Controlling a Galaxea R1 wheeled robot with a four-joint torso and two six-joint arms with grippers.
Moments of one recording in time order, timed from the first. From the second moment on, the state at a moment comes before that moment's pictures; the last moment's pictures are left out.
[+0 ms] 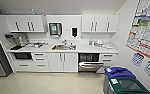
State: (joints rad) left arm 1.54 2.90 -2.55 0.02 -0.07 -0.05; right arm -1.55 2.72 -2.35 -0.12 0.11 0.14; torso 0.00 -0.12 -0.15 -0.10
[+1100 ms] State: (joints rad) left arm 1.54 2.90 -2.55 0.02 -0.07 -0.05; right arm -1.56 2.72 -2.35 -0.12 0.11 0.14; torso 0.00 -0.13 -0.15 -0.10
